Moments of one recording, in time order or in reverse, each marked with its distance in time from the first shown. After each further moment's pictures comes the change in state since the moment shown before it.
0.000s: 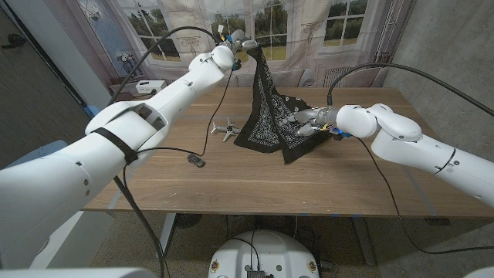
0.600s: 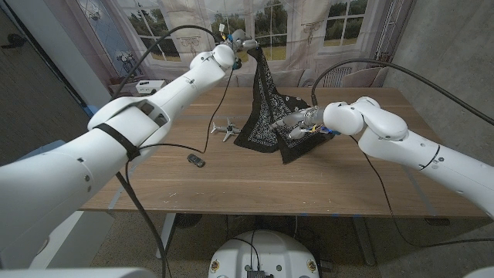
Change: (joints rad) left arm -0.025 -0.019 0.016 0.055 -0.002 -0.010 -0.003; left_hand -0.004 0.004 0.004 -0.004 0.000 0.000 0.000 0.000 -0.003 0.000 0.000 -0.007 0.004 0.000 0.000 0.000 0.000 0.000 0.000 0.007 -0.005; right arm 0.043 0.052 -0.046 -0.024 -0.119 0.056 0.138; right_hand 0.008 0.009 0.045 0.000 0.000 -0.084 0.003 0.004 -0.002 0.069 0.047 0.028 -0.004 0.092 0.002 0.048 0.016 0.045 0.002 0.019 0.000
